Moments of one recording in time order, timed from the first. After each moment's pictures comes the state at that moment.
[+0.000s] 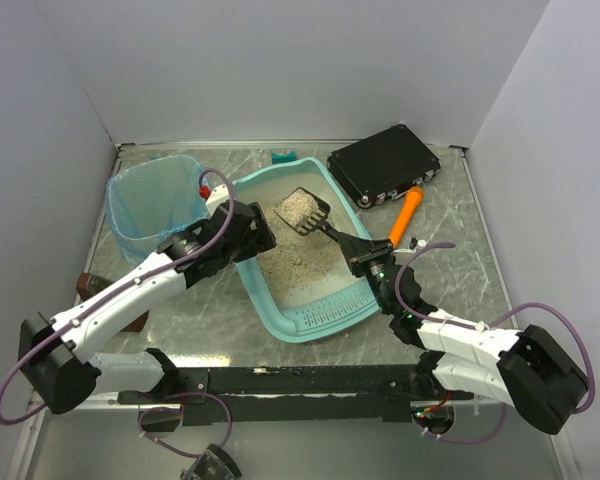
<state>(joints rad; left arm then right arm) -0.74 1.25 1.09 -0.61 -0.37 -0.95 0.70 1.04 0.25 0.78 0.43 1.40</state>
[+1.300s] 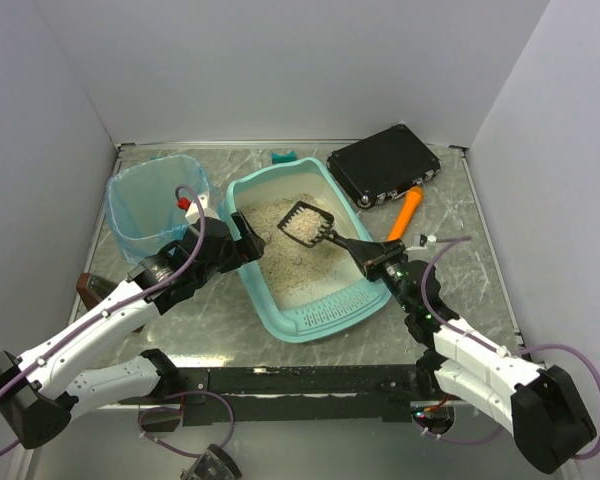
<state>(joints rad) -0.74 1.00 0.94 -0.53 -0.35 -0.91 0.49 0.84 0.21 0.56 0.06 1.46</state>
